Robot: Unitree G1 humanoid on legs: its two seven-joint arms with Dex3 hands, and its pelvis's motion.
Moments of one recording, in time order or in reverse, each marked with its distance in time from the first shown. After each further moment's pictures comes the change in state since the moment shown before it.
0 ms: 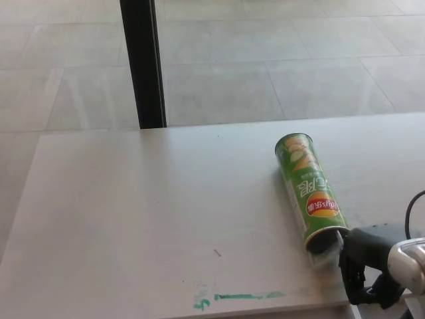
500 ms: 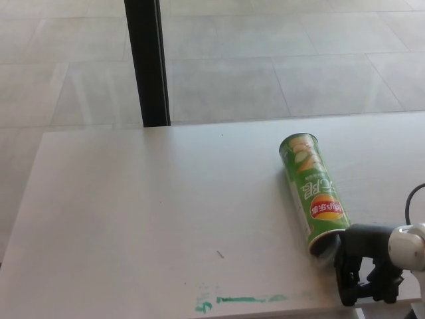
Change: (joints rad) left_arm 0.001 0.000 0.000 0.000 -0.001 0.000 0.000; right_arm -0.074 -0.007 0.001 0.057 0.137 0.027 0.142
